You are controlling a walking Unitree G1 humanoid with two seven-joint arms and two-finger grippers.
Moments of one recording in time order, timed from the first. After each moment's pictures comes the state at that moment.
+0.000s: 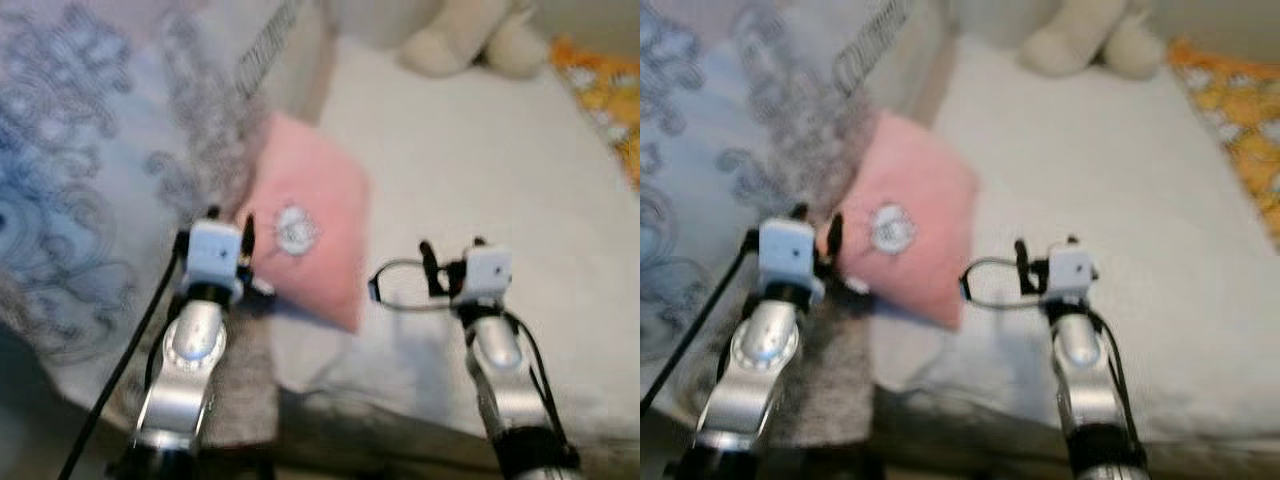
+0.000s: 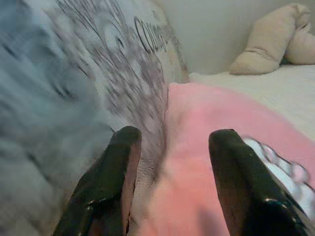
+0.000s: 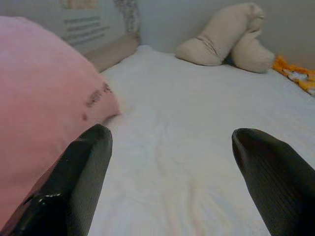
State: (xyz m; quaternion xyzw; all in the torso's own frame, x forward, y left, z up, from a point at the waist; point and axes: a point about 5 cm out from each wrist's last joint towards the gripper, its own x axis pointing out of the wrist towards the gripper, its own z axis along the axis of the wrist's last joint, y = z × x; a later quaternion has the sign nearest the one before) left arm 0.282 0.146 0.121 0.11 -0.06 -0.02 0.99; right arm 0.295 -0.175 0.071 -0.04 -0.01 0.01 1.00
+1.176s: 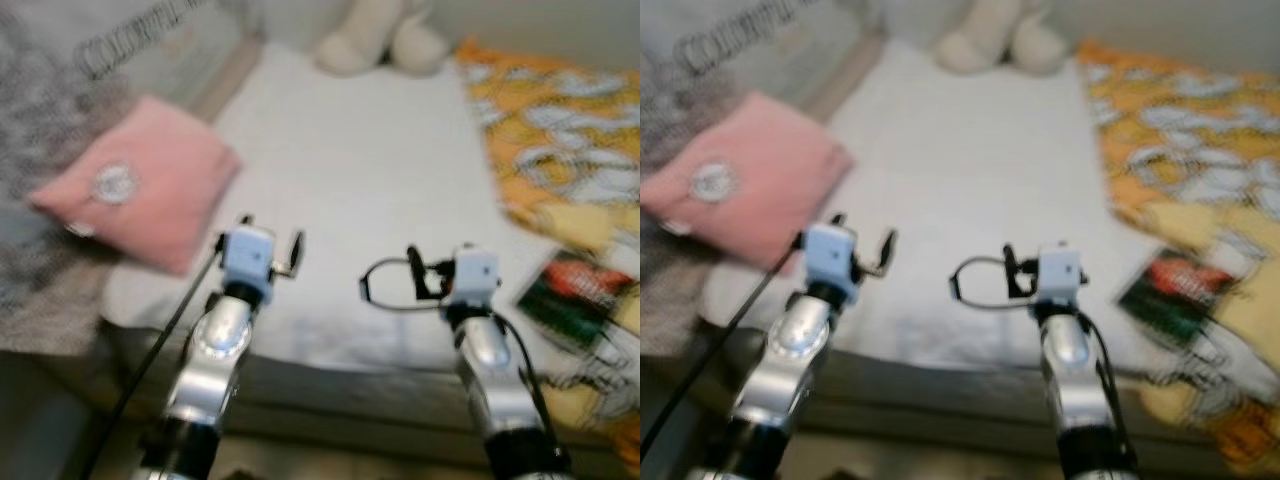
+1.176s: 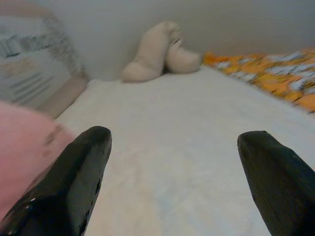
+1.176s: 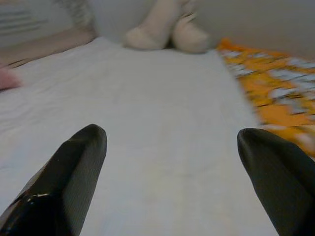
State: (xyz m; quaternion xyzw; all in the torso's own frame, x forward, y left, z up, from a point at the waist) left arm 0.301 0.116 0.111 0.08 -0.05 -0.12 0.99; right arm 0.296 -0.159 0.074 -0.03 0.01 0.02 1.00
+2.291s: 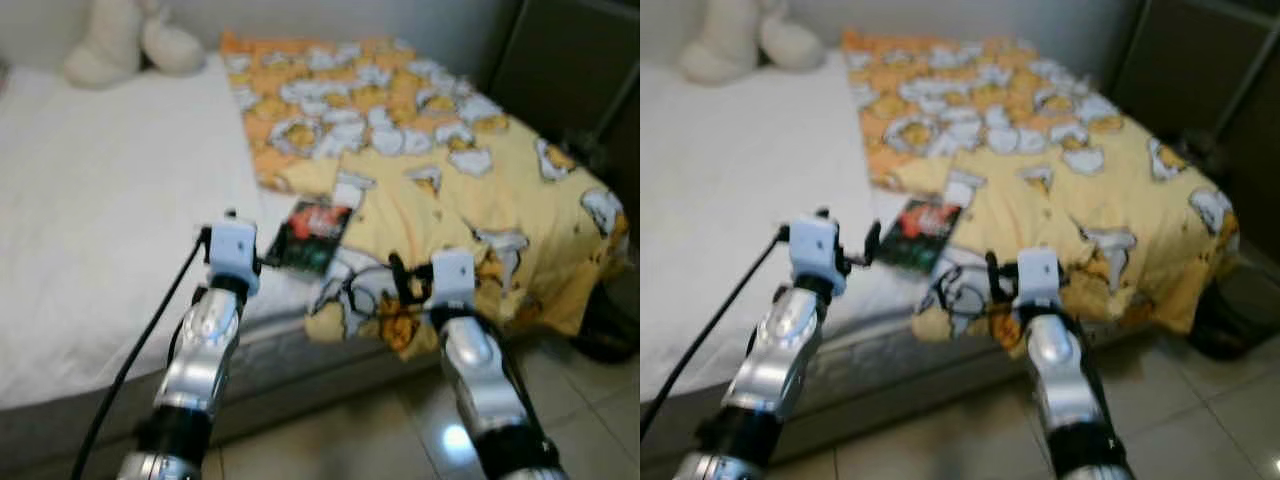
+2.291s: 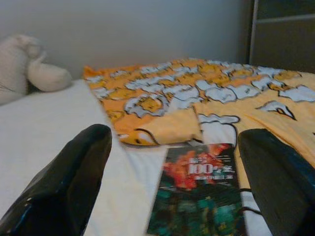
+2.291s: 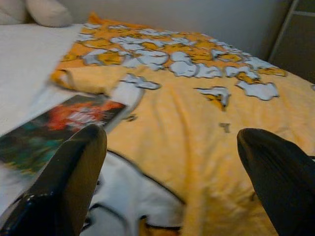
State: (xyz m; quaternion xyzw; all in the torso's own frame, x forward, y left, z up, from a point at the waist) left arm 0.310 0.129 0.107 0.06 -0.04 -0.08 0.99; right arm 0.296 -0.152 0.064 -0.06 0.03 0.04 1.00
